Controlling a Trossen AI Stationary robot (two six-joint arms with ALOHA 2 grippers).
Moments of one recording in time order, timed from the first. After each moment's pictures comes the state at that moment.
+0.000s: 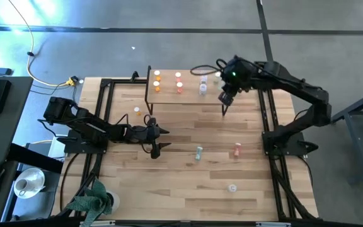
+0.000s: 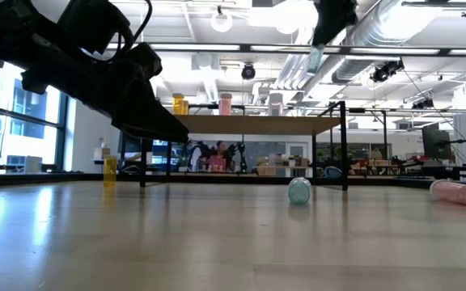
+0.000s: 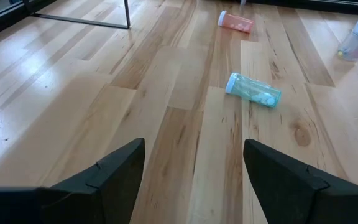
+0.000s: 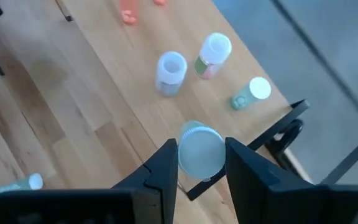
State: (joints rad) left arm 0.01 1.49 0.38 0.65 -0.25 -0.17; right arm -0.36 1.43 1.70 -1.26 0.26 0.11
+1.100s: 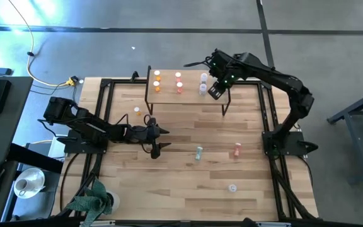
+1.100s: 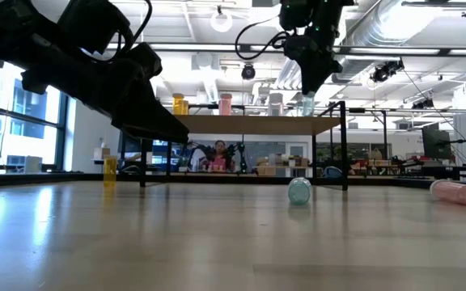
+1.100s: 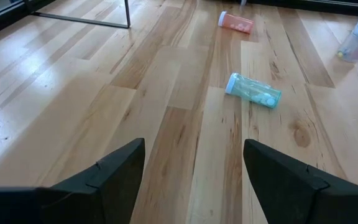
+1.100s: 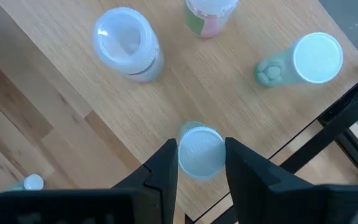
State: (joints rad) left arm 0.01 1.49 0.38 0.65 -0.25 -0.17; right arm -0.56 1.68 1.70 -1.26 0.04 0.13
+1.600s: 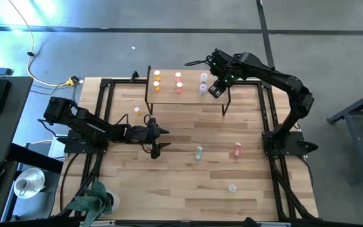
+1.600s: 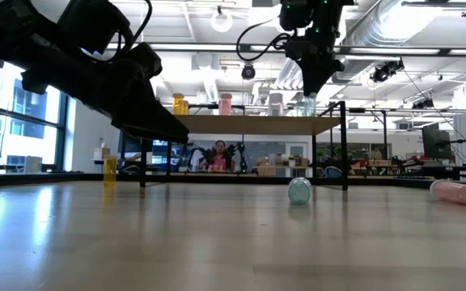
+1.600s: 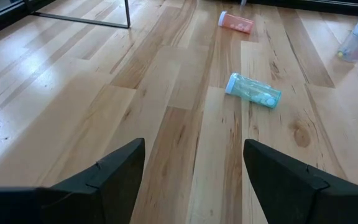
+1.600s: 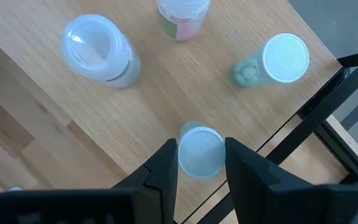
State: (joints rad) left arm 0.01 1.49 0.38 0.65 -0.25 -0.17; right arm -0.56 1.68 1.70 -1.26 0.10 0.16
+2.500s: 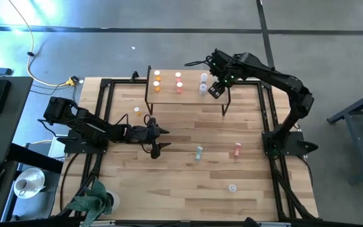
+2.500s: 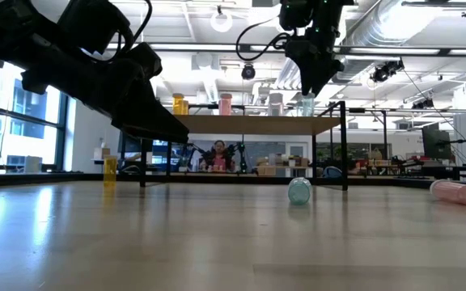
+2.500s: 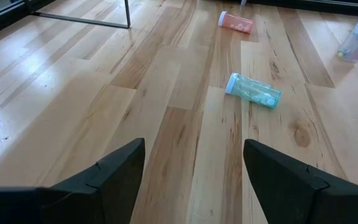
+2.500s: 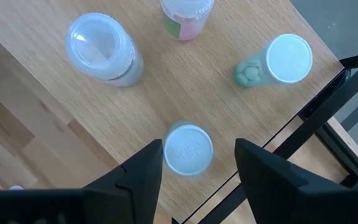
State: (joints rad) left arm 0.01 1.49 0.38 0.65 -0.25 -0.17; right arm -0.56 1.68 1.70 -1.26 0.10 0.15
